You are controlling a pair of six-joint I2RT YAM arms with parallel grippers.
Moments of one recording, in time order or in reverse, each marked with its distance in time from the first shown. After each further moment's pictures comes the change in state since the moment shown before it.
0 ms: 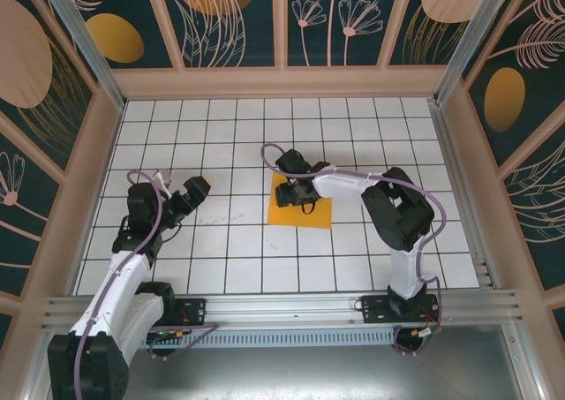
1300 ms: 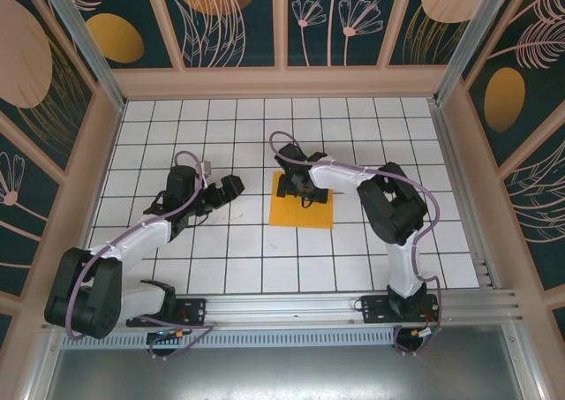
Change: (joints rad) left arm -0.250 0.438 0.124 0.169 -0.019 0.053; right arm -0.025 0.079 0.130 -0.184 0.126 0.324
